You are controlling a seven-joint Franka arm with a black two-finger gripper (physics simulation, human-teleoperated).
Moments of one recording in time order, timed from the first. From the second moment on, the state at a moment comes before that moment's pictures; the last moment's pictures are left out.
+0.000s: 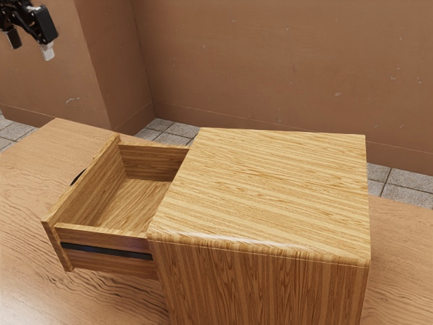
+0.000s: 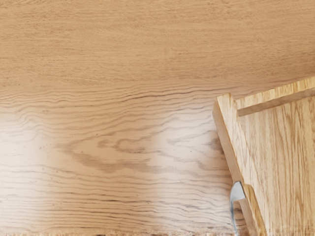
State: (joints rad) arm -0.20 -0.16 0.30 -1.35 0.18 1.33 0.18
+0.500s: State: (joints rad) arm -0.19 -0.23 0.30 -1.55 0.21 1.29 0.29
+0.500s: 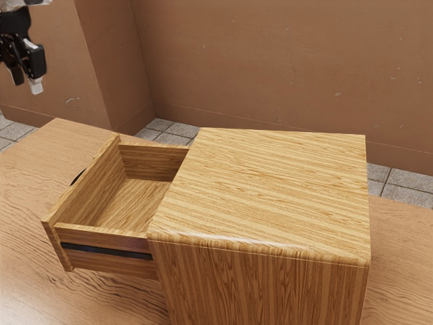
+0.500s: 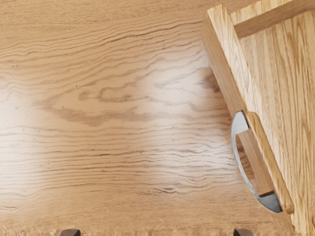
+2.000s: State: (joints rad) arm -0.42 -0.30 0.57 -2.26 0.18 2.04 1.25
